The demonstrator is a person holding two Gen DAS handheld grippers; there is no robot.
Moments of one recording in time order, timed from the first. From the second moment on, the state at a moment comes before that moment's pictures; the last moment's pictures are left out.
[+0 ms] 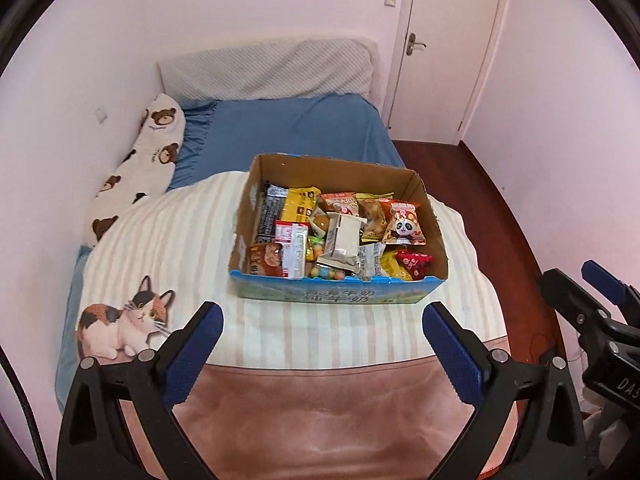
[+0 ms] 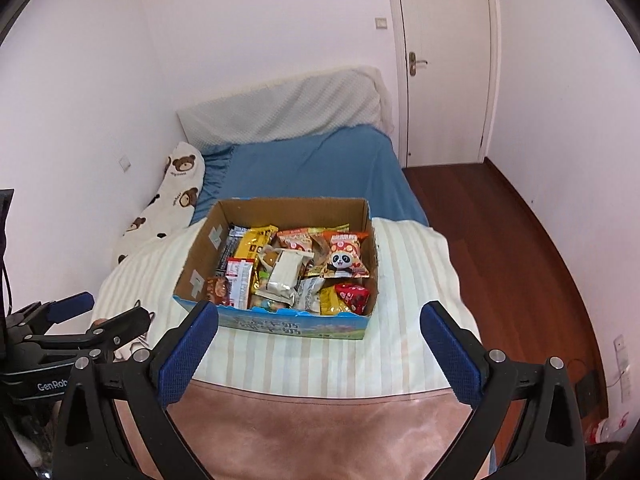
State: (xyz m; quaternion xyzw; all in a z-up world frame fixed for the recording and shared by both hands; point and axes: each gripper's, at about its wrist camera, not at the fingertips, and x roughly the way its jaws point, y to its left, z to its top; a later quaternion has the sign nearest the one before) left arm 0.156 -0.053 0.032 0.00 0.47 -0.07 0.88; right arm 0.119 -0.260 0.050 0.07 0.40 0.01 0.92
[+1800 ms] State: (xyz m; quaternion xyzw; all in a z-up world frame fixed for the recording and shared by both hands) left arm 0.231 -0.054 -0.026 0.04 0.48 0.00 0.88; right arm 0.195 -0.266 -0.012 0.05 0.43 -0.05 0.90
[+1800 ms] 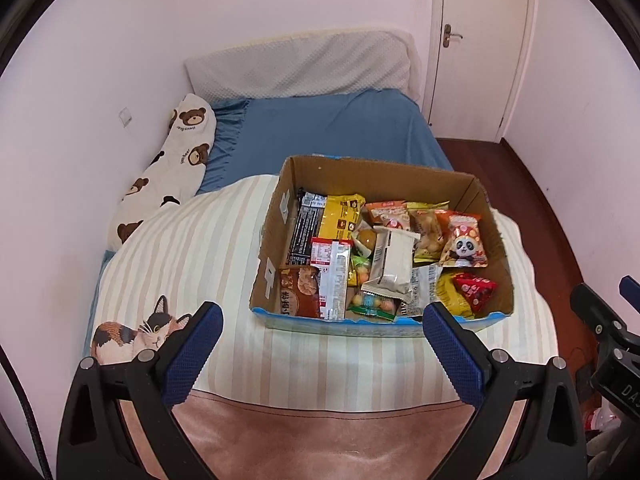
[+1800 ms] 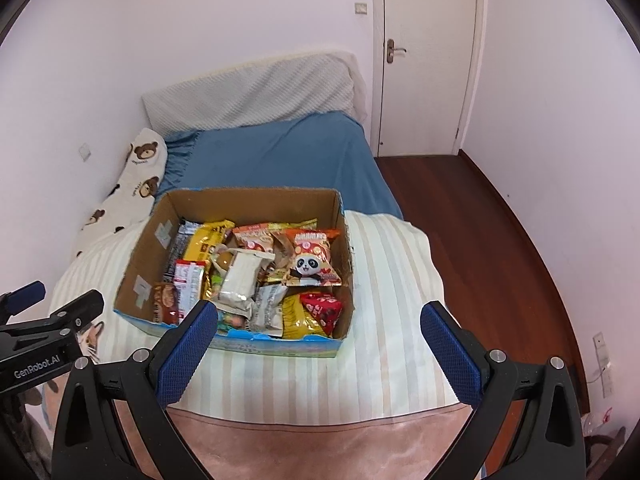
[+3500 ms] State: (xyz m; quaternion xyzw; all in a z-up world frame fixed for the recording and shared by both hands) left arm 0.230 -0.057 -0.045 0.05 0.50 -0.02 0.87; right arm 0.204 -0.260 -0.022 0.03 0.44 -0.05 0.90
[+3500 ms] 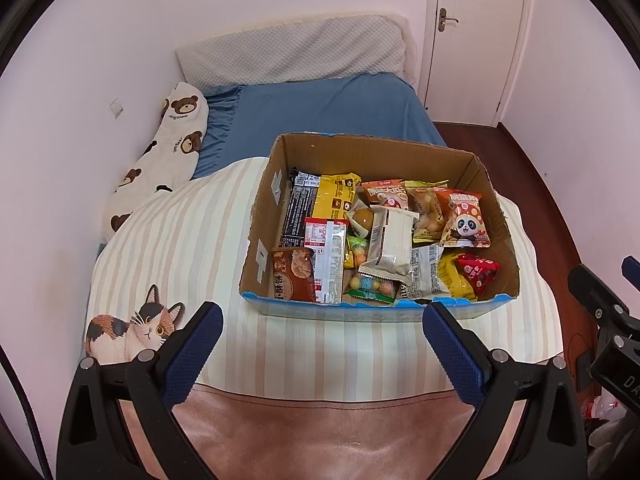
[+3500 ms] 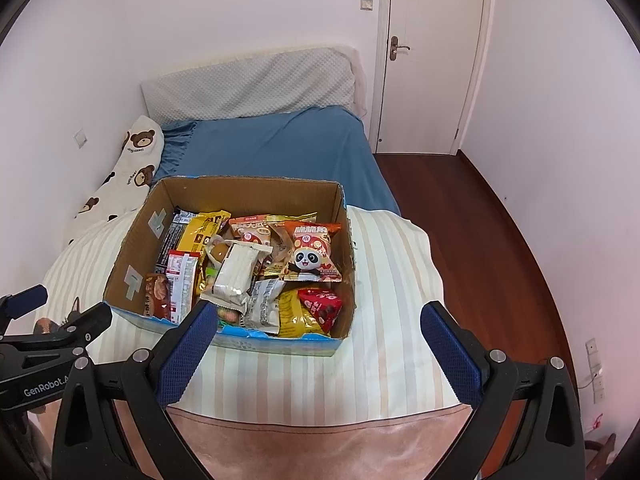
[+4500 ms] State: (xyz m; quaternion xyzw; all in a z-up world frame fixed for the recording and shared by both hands) left arm 0.225 -0.055 -0.037 0.04 0.49 -0.02 0.87; right arm 0.199 -0.258 -0.021 0.03 0.44 -0.05 0.90
